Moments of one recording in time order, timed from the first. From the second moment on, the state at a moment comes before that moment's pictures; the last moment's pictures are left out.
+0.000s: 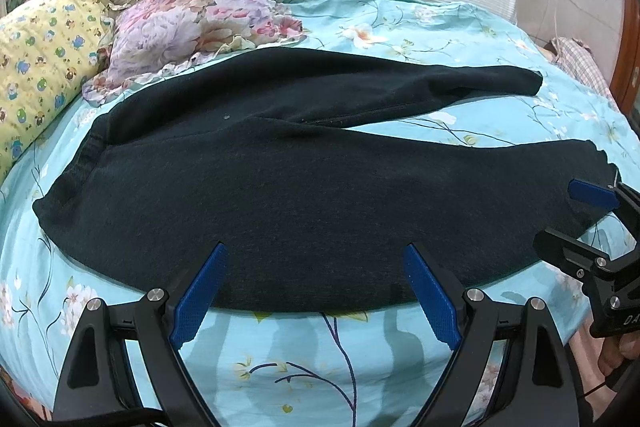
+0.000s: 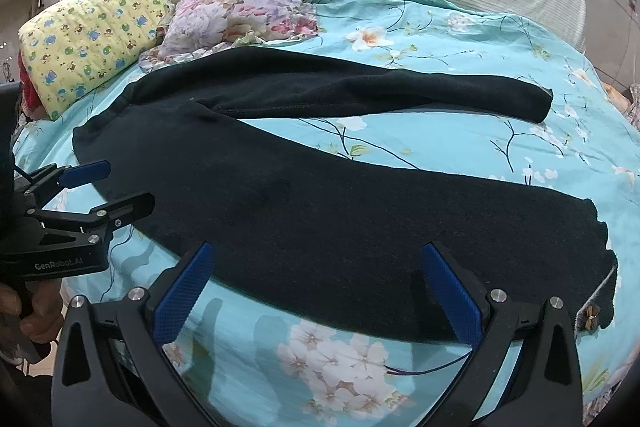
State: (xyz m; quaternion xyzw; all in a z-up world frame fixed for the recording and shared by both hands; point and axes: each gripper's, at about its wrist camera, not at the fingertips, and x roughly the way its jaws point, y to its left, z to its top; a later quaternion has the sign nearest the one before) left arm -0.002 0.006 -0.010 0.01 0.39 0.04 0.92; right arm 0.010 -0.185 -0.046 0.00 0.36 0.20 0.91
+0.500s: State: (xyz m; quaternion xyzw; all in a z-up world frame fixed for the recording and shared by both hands) left arm -0.003 0.006 -0.012 0.01 0.40 0.04 0.92; right arm 0.014 -0.185 -0.047 0.00 0.36 0.20 0.91
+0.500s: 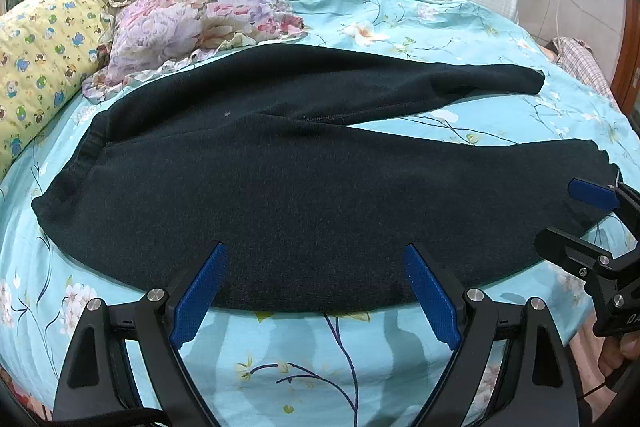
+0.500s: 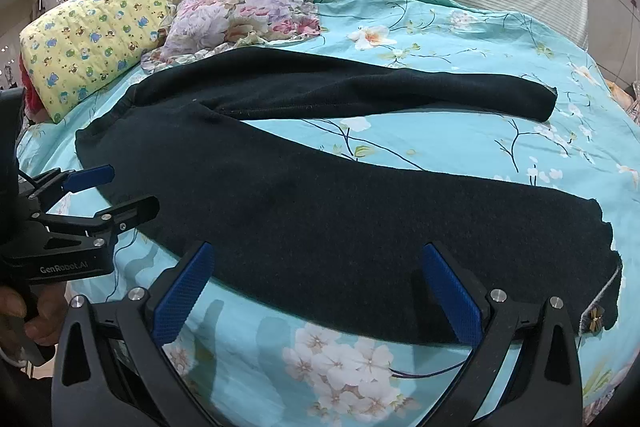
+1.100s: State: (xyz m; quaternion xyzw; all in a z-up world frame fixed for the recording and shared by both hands) left arm -0.001 0.008 -0.015 0.01 0.40 0.04 0.92; right arm 0.018 -0.187 -0.046 0.00 0.36 0.21 0.91
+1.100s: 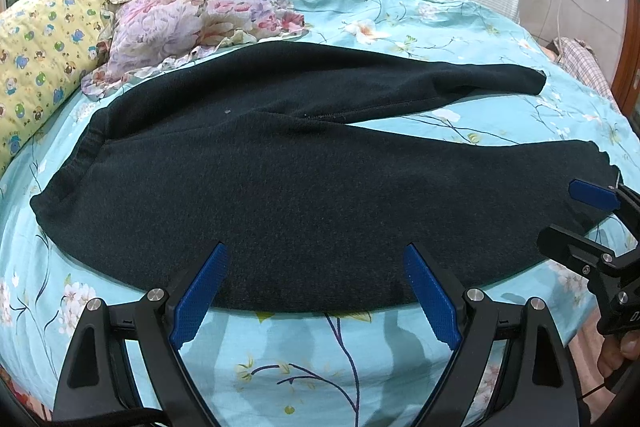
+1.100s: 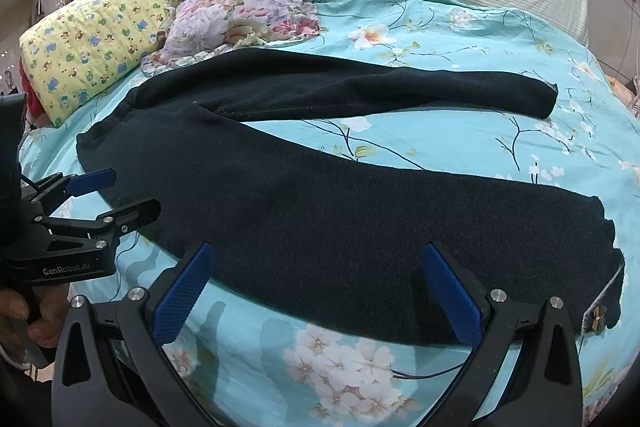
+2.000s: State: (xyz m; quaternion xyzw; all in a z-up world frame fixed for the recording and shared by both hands) left arm 0.047 0.007 0.016 0.06 0.39 -0.02 0.92; right arm 0.049 -0.228 -0.030 0.08 0.38 0.18 0.90
